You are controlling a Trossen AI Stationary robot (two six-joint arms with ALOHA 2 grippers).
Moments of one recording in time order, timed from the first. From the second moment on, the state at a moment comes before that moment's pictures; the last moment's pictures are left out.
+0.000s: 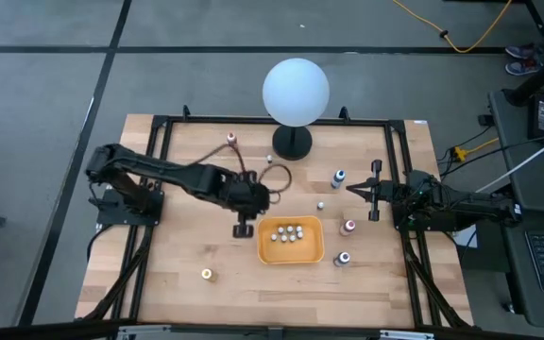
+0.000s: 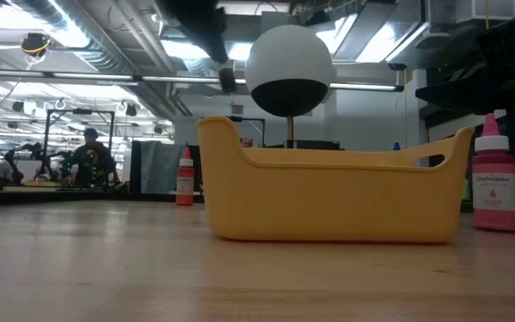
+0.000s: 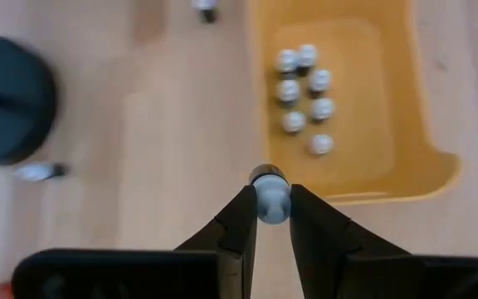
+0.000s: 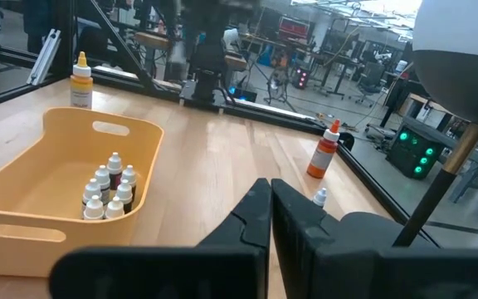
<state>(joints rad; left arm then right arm) -0.15 1.63 1.46 -0.88 -0.16 -0.11 -0.11 0.06 0.01 0.02 -0.02 -0.27</state>
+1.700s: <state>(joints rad) -0.21 2.06 1.63 -0.78 0.03 0.15 -0.11 0.06 0.01 0.02 -0.02 -0.27</state>
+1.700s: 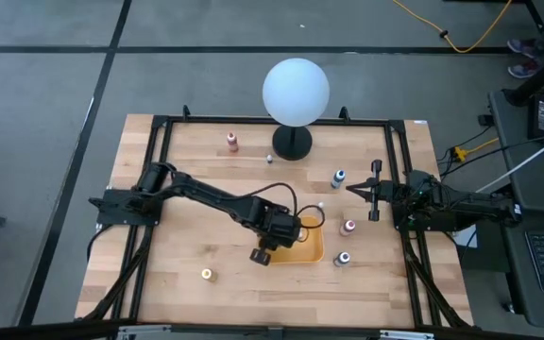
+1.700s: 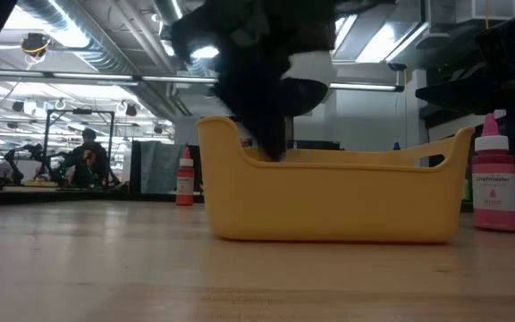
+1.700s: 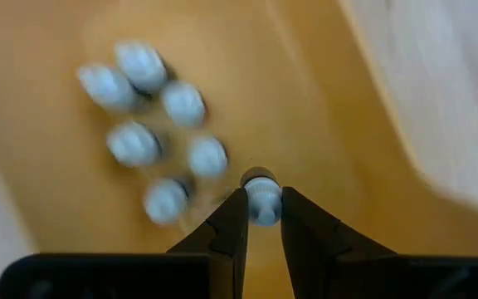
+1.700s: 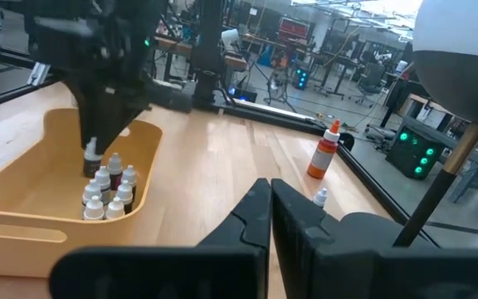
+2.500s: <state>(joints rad) -0.20 2.06 1.56 -0.71 0.04 0.14 -0.11 0.06 0.01 0.02 -0.02 -0.27</state>
